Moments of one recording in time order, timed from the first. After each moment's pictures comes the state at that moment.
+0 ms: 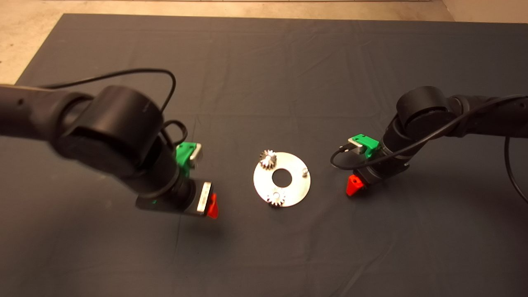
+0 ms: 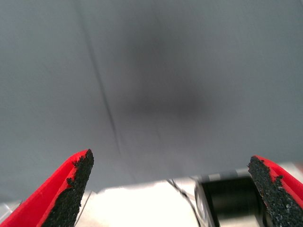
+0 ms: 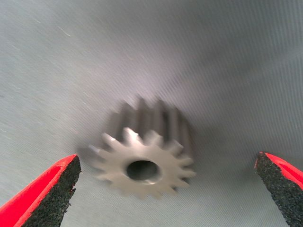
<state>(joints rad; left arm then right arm) -0.43 2.38 -0.57 0.21 1.52 -1.68 0.25 2.41 -1.06 -0.24 -1.52 1.00</state>
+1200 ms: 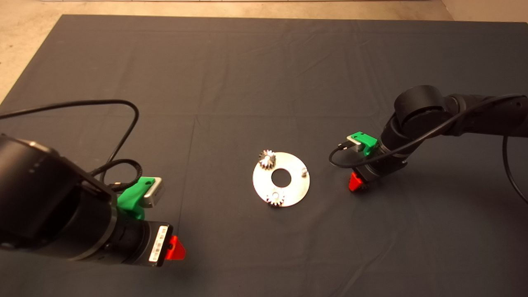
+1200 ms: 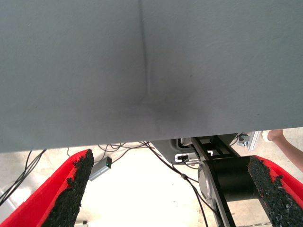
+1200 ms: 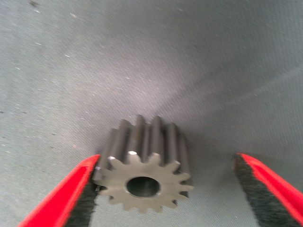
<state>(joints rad) -0.44 2.19 -0.37 0.20 1.53 -1.77 0.25 2.42 -1.07 -0.27 -1.53 0.99</state>
